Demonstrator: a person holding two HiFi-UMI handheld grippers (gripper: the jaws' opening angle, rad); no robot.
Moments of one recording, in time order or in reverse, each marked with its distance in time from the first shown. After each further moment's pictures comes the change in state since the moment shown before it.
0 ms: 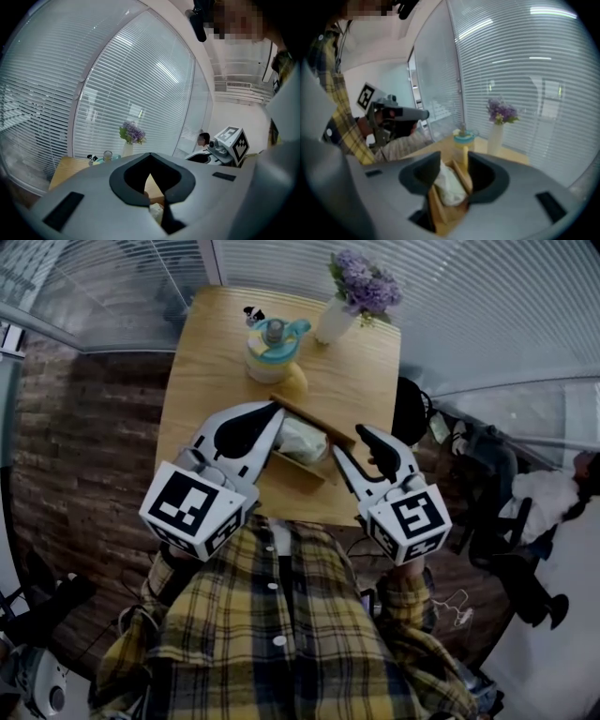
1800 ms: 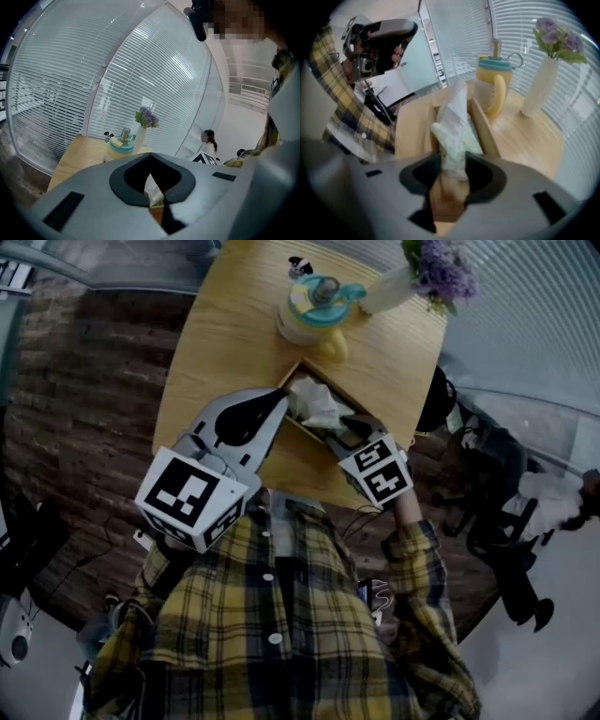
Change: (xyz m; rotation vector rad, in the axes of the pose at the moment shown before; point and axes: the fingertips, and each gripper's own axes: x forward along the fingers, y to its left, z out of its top) left arm -0.025 0.037 -0.059 -0.130 0.083 0.096; right arm 0.101 0.019 -0.168 -0.206 0.576 0.231
